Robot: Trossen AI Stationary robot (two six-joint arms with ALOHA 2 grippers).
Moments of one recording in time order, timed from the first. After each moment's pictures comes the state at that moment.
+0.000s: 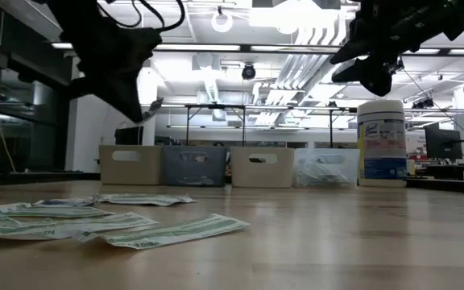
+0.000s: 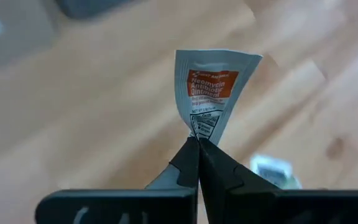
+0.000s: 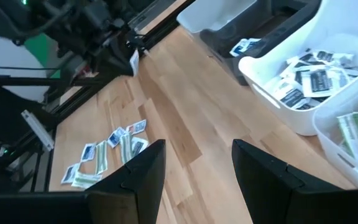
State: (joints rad) left arm -0.15 1.27 0.85 -0.61 -0.39 -1.04; right arm -0.43 0.80 0.60 -0.25 -0.29 0.47
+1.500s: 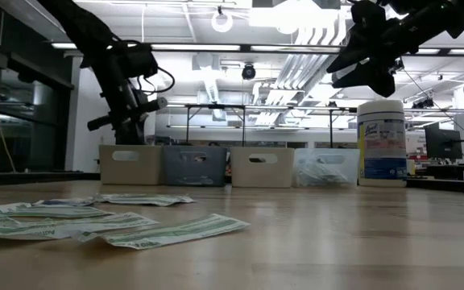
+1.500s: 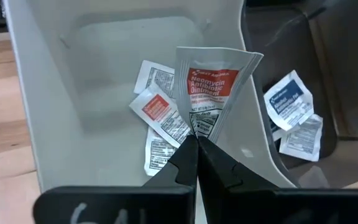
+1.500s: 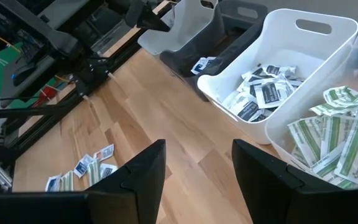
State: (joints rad) left arm 0.78 1.38 0.85 -0.45 -0.05 -0.58; right arm -0.43 0.80 0.60 -0.25 -0.11 0.52
